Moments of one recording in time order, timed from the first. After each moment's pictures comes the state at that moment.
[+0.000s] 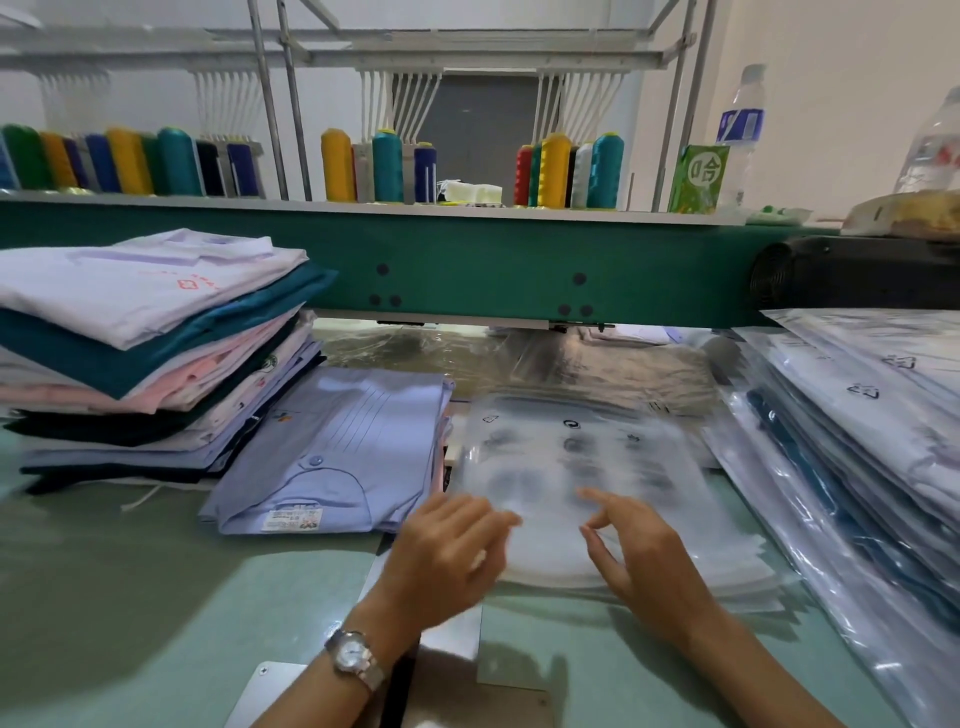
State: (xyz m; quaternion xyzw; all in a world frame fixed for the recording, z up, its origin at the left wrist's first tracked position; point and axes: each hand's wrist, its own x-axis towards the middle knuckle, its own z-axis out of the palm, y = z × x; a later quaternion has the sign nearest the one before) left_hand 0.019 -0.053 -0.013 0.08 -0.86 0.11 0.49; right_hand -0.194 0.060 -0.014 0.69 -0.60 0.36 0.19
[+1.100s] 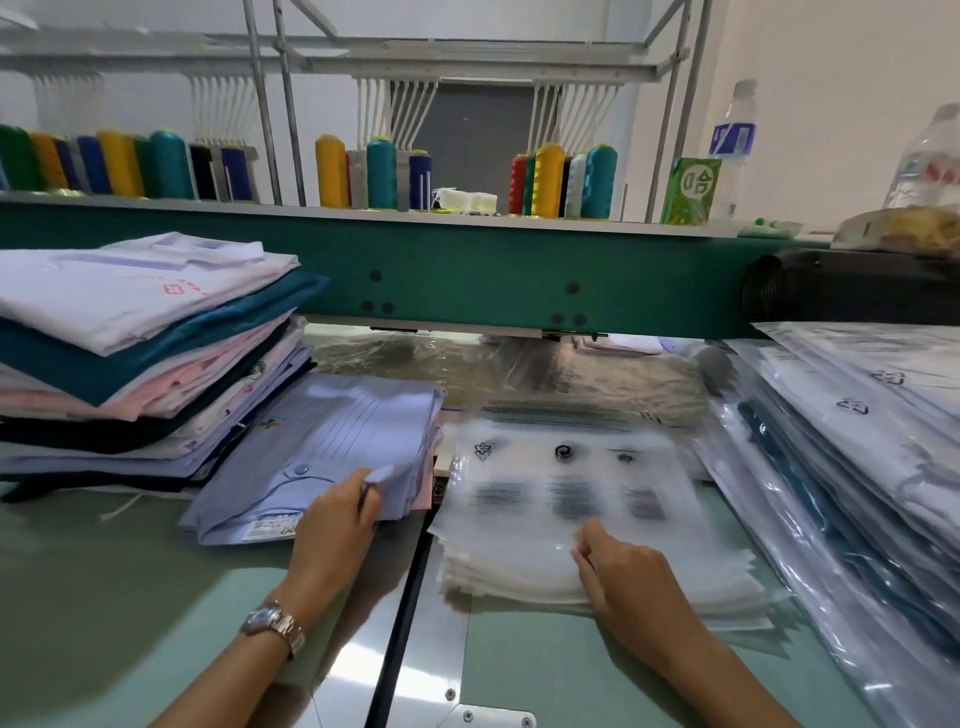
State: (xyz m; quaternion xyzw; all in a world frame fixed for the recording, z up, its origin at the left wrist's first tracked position) left_hand 0.067 -0.128 -0.033 0.44 -0.79 -0.08 0.42; right_hand -0.194 0.061 -0.019 0.67 -0.71 0.20 0.12
